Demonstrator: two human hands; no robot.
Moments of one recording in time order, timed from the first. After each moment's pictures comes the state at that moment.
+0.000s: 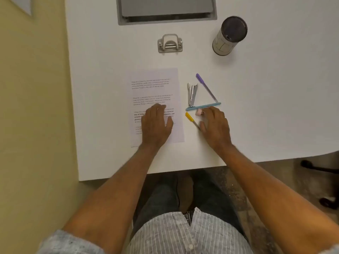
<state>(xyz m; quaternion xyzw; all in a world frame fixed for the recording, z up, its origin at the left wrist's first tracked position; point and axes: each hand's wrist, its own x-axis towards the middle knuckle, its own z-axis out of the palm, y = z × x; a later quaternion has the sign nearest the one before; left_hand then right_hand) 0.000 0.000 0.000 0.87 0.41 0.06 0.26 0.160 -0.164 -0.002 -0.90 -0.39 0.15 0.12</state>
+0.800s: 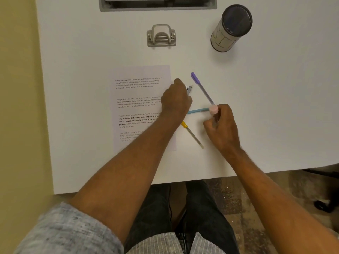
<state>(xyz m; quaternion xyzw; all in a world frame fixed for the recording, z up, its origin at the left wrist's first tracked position) 0.159 0.019 0.003 0.83 0.46 -0.10 0.30 0.201 -0.165 -0.002 -0.89 -0.26 0.20 0.31</state>
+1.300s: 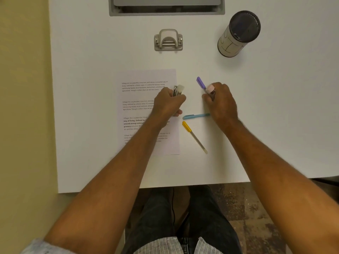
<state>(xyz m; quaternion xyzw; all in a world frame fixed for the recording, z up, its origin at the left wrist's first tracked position) 0.118 0.045 0.024 0.58 0.53 -0.03 0.62 0.258 -0.088 -0.017 -0.90 -0.29 0.20 0.24</state>
